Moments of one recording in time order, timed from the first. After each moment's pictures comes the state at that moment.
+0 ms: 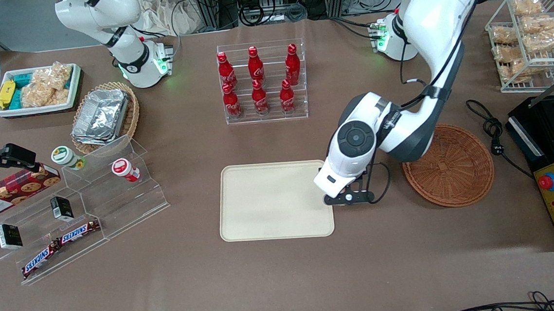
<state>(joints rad) -0.24 0.63 -0.40 -1.49 0.24 1.99 -0.67</state>
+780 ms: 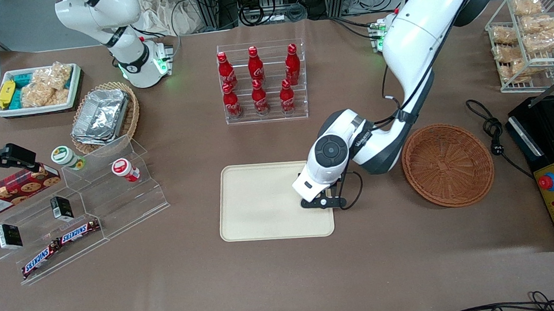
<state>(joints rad) -0.30 0.78 -0.40 -1.43 0.24 2.12 -0.68</state>
